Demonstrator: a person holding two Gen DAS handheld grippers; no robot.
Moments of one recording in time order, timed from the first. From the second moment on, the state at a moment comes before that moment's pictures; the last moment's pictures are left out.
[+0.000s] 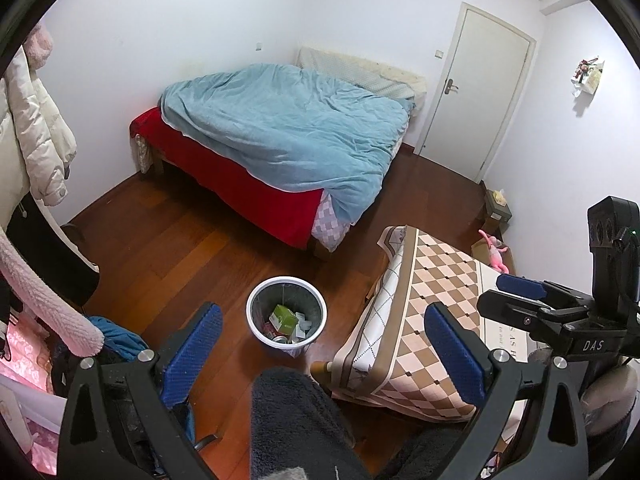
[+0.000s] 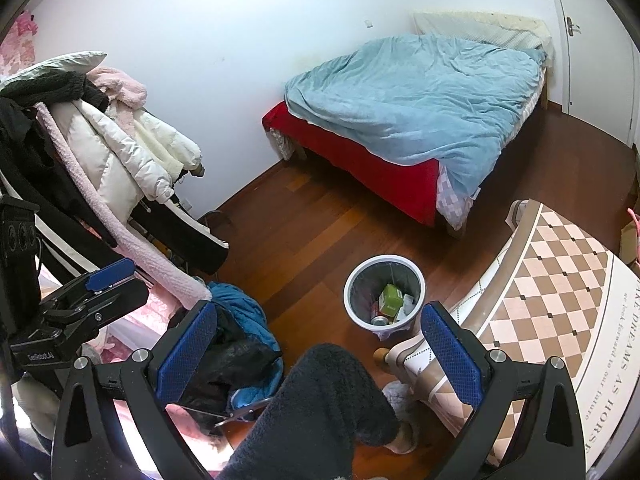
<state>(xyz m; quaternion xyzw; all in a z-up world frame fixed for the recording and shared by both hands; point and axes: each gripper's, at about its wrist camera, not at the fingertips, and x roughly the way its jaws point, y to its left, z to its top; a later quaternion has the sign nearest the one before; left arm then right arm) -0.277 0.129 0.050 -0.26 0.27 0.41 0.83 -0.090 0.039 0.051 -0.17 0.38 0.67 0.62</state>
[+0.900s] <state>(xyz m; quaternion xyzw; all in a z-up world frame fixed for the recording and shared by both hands) -0.282 0.131 0.057 -0.27 0.27 0.40 0.83 -0.095 0.033 0.060 -0.17 0.38 0.68 0.61</state>
